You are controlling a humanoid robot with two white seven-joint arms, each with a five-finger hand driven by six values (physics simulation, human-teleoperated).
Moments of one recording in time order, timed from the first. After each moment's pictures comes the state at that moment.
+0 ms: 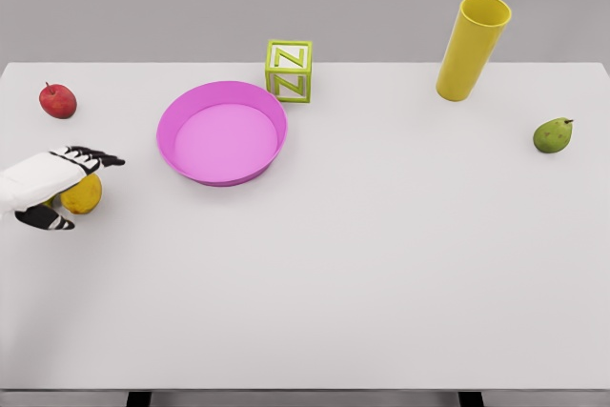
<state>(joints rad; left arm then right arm) -0.10 0.68 0.06 -1.53 -0.60 -0.52 -0.61 0.05 0.00 -0.30 0.08 0.25 -0.01 0.09</state>
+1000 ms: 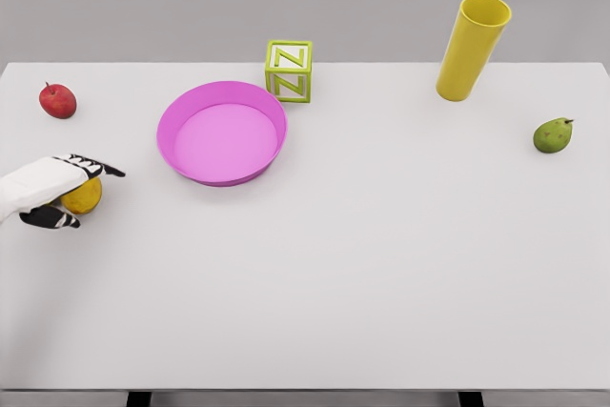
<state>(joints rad) -0.12 0.68 0.02 -1.47 -0.58 -0.52 -0.61 0.05 0.00 -0.30 0.08 0.25 -0.01 0.09</state>
